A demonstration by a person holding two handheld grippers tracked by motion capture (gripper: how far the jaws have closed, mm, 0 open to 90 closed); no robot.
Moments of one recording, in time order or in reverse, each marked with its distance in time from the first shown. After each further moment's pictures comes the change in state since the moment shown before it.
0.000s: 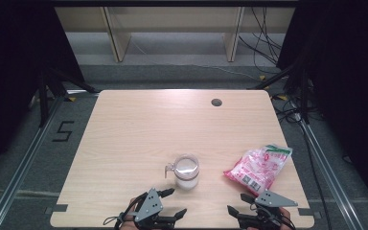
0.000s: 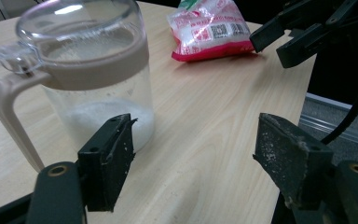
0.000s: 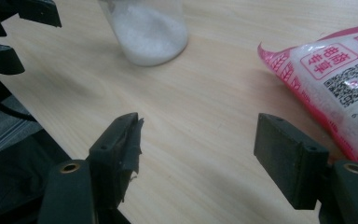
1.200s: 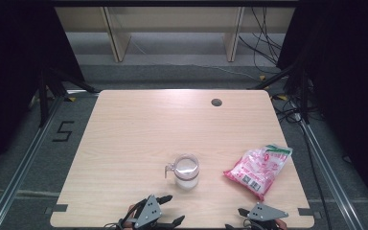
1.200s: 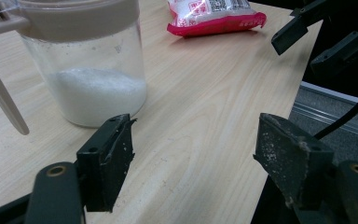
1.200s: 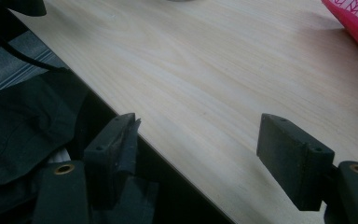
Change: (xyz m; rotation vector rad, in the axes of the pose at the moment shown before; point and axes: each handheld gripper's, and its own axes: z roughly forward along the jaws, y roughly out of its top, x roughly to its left) left arm -0.004 -0.018 -0.004 0.045 0.007 -0.014; right arm 0.018 -0.020 -0.001 0.167 0.030 -0.101
